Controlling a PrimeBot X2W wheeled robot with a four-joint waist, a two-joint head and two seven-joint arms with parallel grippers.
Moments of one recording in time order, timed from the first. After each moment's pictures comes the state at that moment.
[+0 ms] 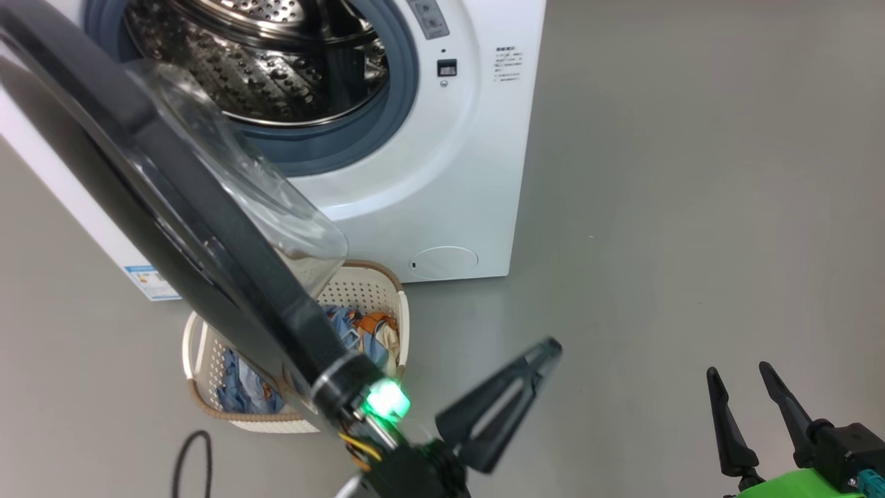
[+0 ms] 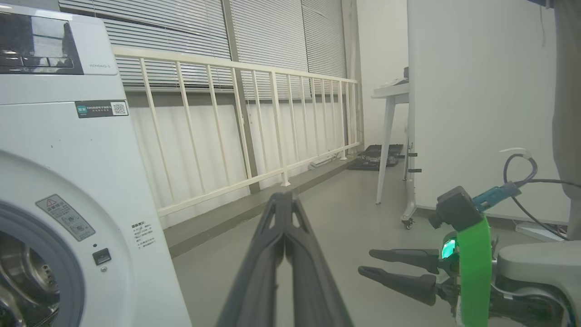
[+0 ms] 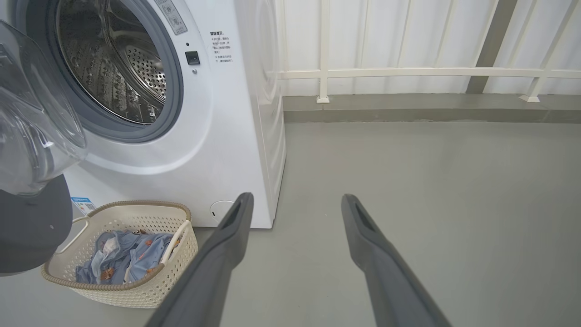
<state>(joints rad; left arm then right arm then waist) -0.23 0.06 -0.67 -0.18 -0.12 -0.13 -0.26 0.06 -0.10 -0.11 0.12 0.15 0.13 -0.25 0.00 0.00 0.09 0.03</state>
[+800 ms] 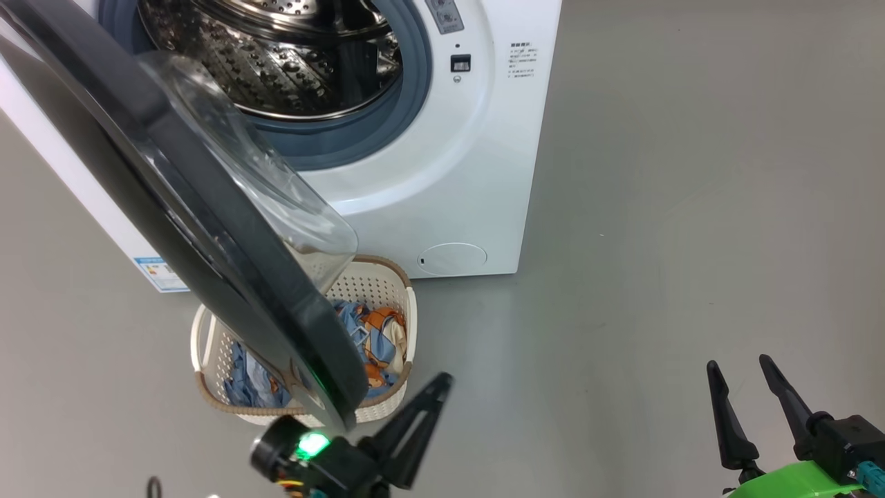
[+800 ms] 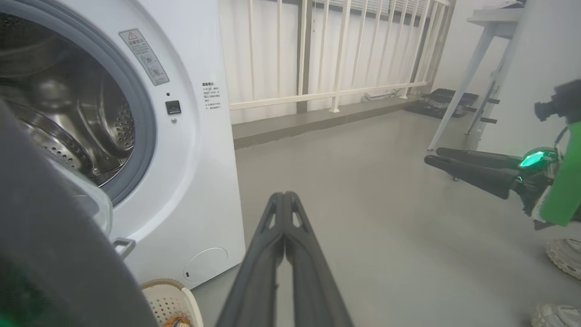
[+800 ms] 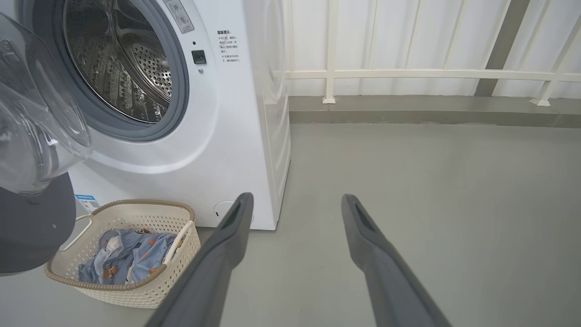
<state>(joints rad) -0.11 0.09 -0.54 0.04 -0.17 -0.13 -0.26 0.04 -0.11 -0.10 0.13 0.15 0.13 -0.25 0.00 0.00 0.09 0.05</state>
